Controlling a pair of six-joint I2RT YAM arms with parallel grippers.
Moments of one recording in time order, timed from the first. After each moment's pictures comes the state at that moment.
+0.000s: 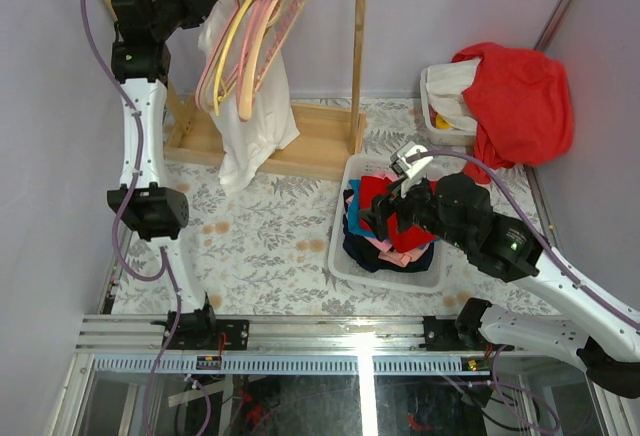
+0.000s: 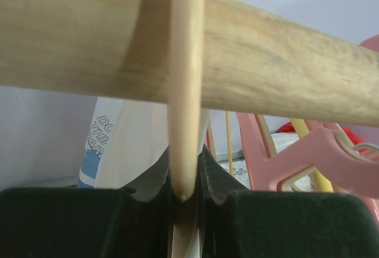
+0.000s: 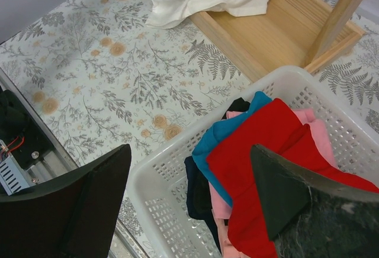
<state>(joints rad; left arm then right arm) 0.14 2.04 2.50 -0.38 0.47 -0.45 0.93 0.88 1.10 -0.54 0.11 0.11</state>
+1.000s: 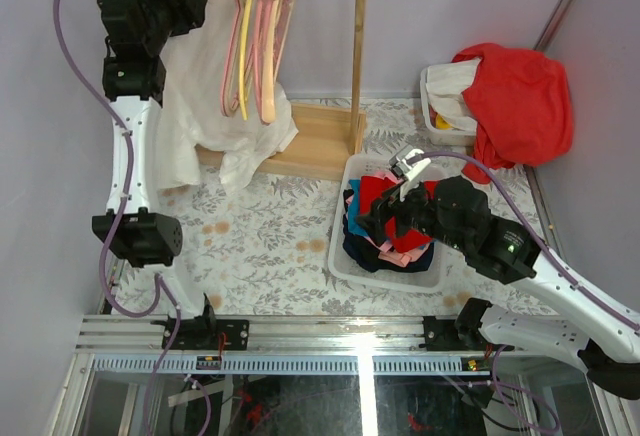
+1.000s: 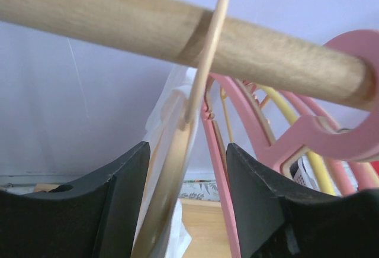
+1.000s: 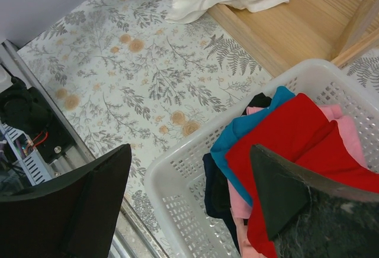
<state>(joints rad) 0.11 1.81 2.19 -0.28 0.26 -0.35 0.93 0.86 1.05 -0.51 0.06 0.16</state>
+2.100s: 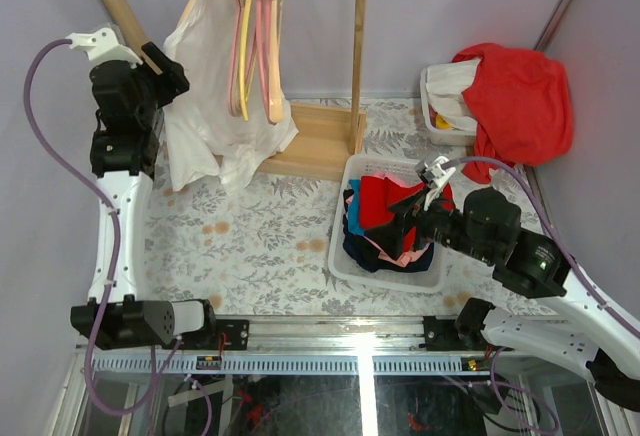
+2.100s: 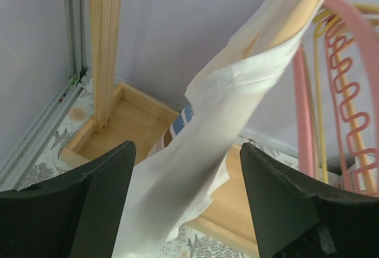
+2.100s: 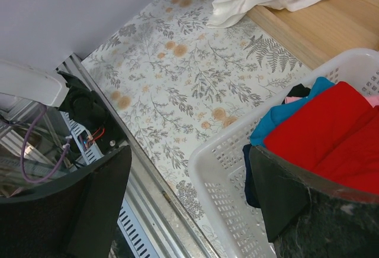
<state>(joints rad) 0.12 1.26 1.56 -0.36 -0.06 -0.38 0.93 0.74 1.05 -0.57 -0.05 0.30</state>
